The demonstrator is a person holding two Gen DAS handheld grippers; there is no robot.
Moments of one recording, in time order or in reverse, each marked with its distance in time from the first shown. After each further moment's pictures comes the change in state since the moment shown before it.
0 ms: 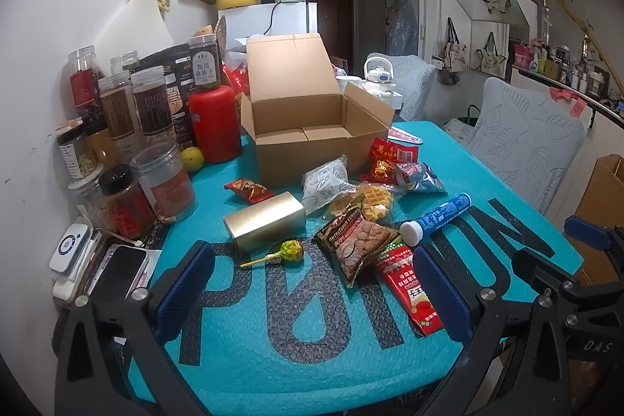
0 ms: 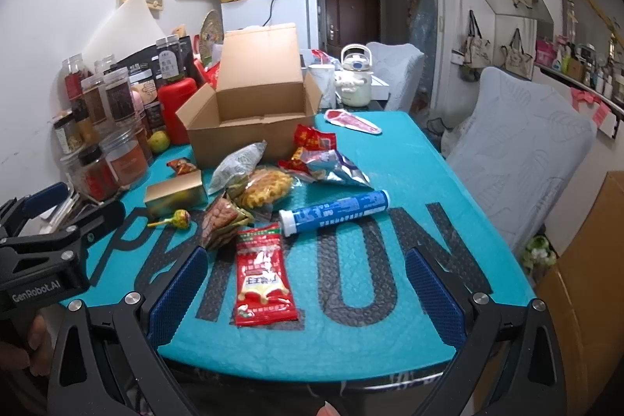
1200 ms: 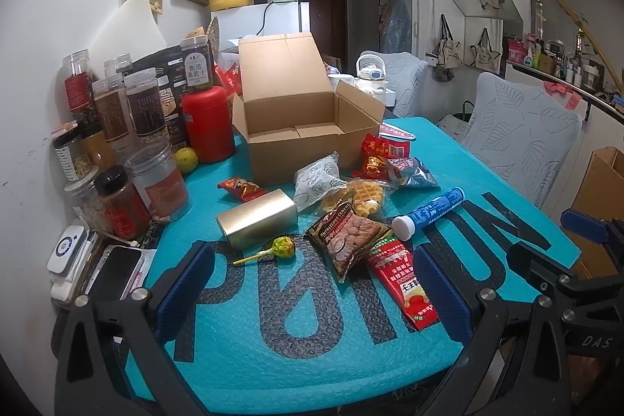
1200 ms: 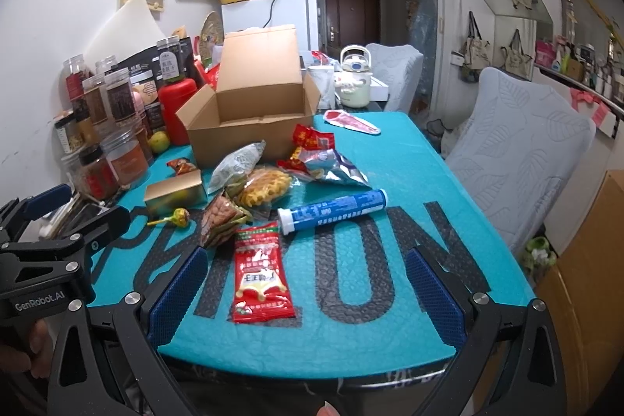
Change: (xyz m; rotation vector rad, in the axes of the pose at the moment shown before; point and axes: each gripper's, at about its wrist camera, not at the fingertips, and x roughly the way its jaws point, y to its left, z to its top) left arm -0.003 -0.006 -0.003 0.019 -0.002 -0.013; right arm -0.003 -0.003 -0.001 0.002 -0.002 -0.003
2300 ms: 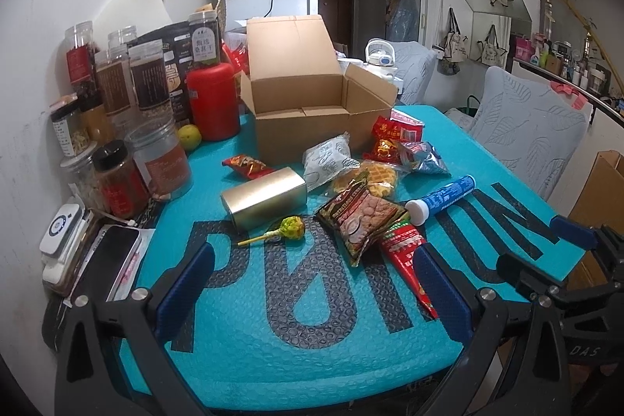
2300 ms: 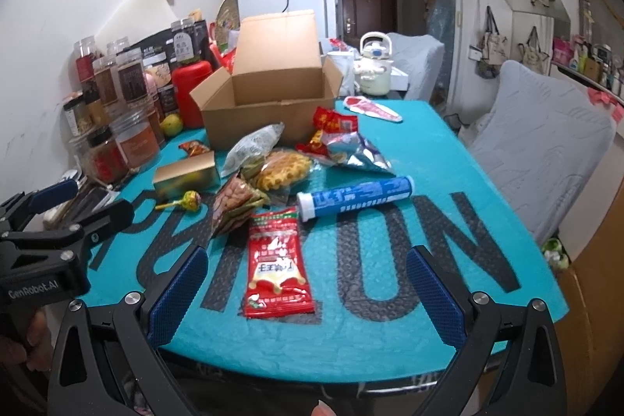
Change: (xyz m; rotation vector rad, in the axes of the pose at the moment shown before) left arm 0.017 0.017 -0.014 -0.041 0.050 -0.005; right arm 0.031 0.011 -0.017 -0.032 0.047 0.065
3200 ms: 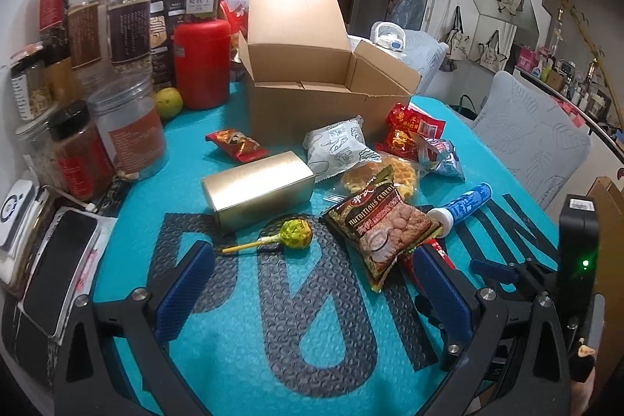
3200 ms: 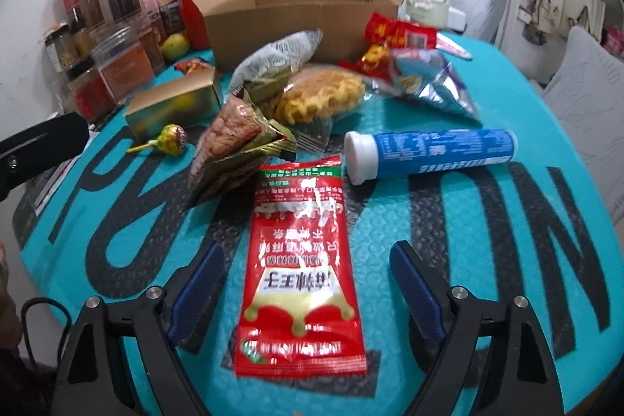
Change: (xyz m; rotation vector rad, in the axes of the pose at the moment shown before) left arm 0.072 0.033 0.011 -0.094 0.094 -0.101; right arm 0.123 0.017 -0.005 -0.069 0.244 0.098
